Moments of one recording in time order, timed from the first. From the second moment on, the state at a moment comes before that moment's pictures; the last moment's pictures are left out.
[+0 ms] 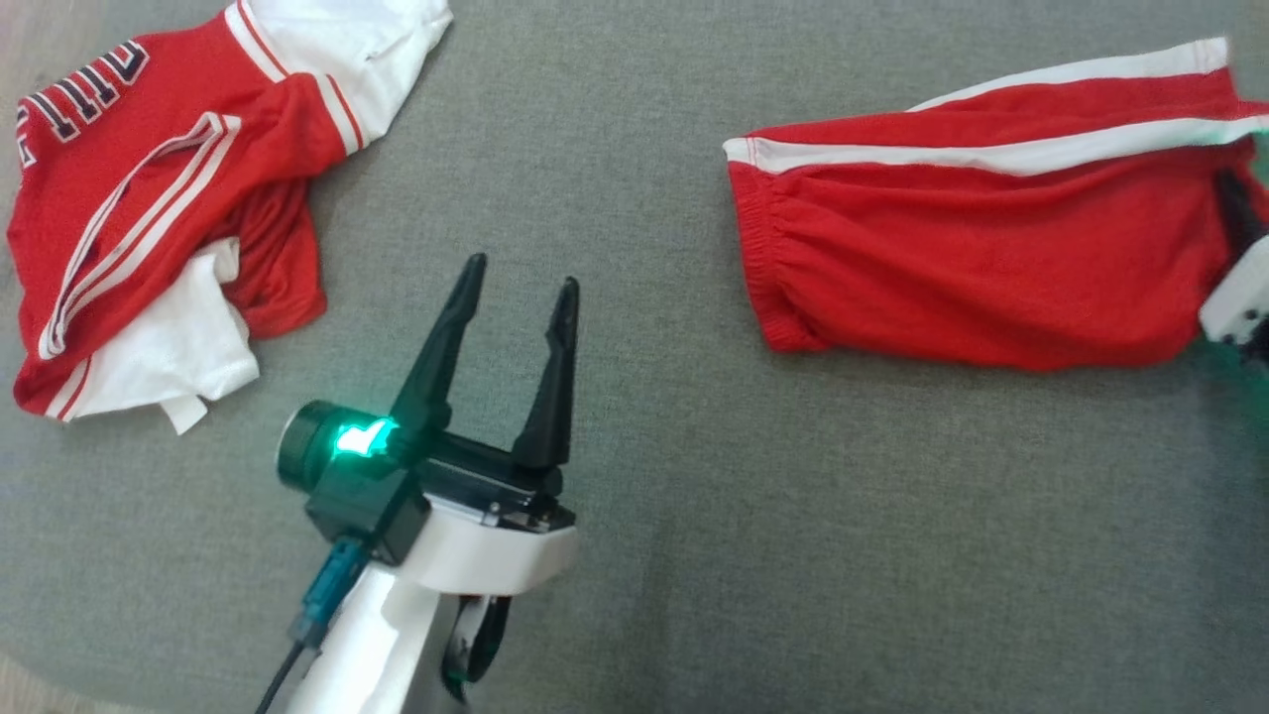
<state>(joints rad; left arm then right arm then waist) -0.24 0.05 -0.40 0.03 -0.22 -0.02 -0.26 -0.85 -0.59 0.77 1.04 1.04 0.13 -0.06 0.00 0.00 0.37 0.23</state>
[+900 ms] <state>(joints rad) -0.18 0.05 -0.34 0.03 -0.18 -0.03 -0.26 -0.89 -0.65 0.78 0.82 1.03 0.13 -0.13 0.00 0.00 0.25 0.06</state>
